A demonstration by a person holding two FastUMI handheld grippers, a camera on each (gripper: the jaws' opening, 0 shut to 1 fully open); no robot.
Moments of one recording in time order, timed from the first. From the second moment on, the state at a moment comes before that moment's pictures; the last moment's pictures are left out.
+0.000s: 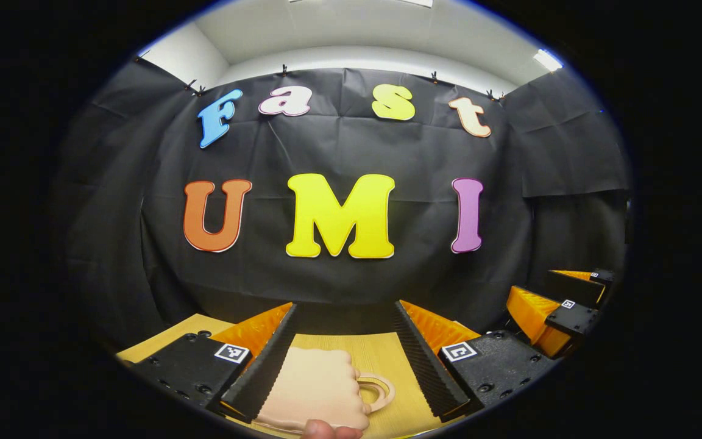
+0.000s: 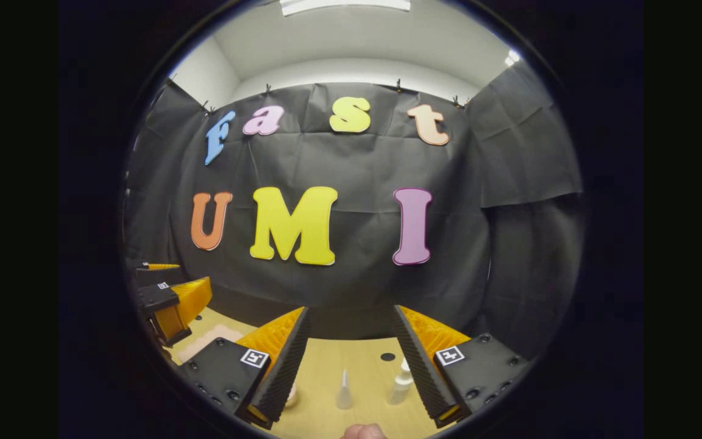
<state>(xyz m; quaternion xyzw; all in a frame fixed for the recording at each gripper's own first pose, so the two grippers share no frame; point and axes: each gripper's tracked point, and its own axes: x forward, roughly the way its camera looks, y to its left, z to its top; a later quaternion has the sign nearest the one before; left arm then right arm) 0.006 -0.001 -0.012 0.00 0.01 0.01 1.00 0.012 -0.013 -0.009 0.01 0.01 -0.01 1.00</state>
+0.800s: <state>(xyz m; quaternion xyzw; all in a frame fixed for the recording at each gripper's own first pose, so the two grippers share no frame) 0.008 -0.058 -0.078 0.07 0.08 -0.05 0.99 0.012 -0.058 -0.037 -0.02 0.03 0.00 1.00</state>
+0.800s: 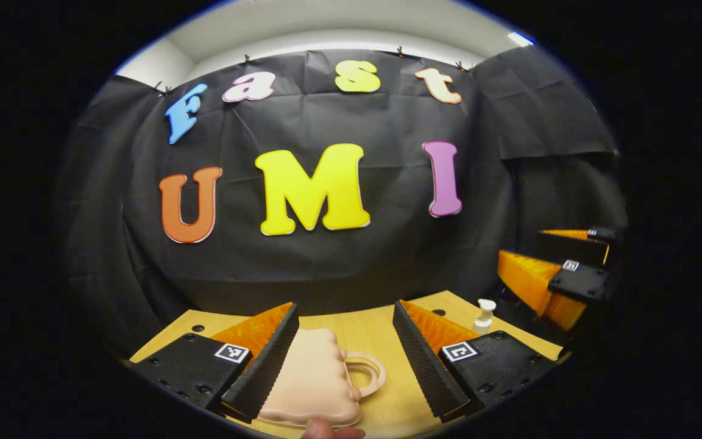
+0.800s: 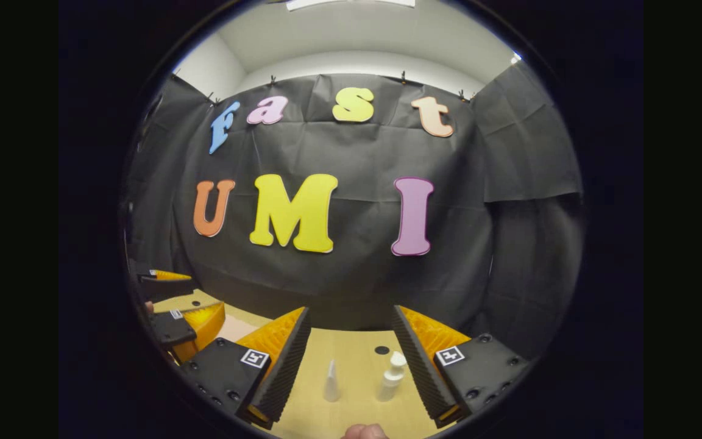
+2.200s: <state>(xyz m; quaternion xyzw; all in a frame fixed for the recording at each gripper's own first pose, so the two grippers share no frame) 0.051 -0.074 -0.310 0.52 0.34 -0.11 0.78 -0.040 -0.213 -0.125 0.00 0.13 -0.14 0.98</state>
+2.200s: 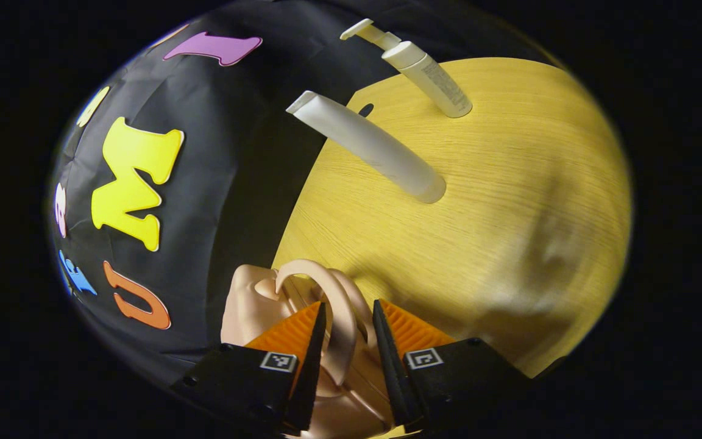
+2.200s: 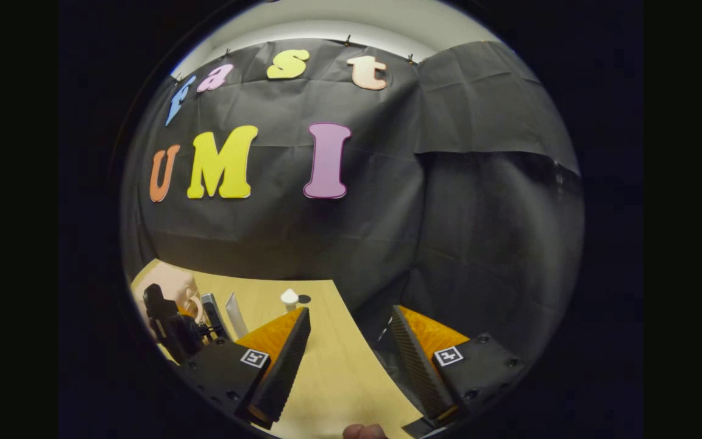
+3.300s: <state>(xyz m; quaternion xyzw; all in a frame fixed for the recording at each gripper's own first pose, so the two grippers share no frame) 0.061 -0.021 -0.150 0.36 0.23 -0.03 0.90 -0.015 -0.142 -0.081 0.01 0.08 -0.07 0.99</state>
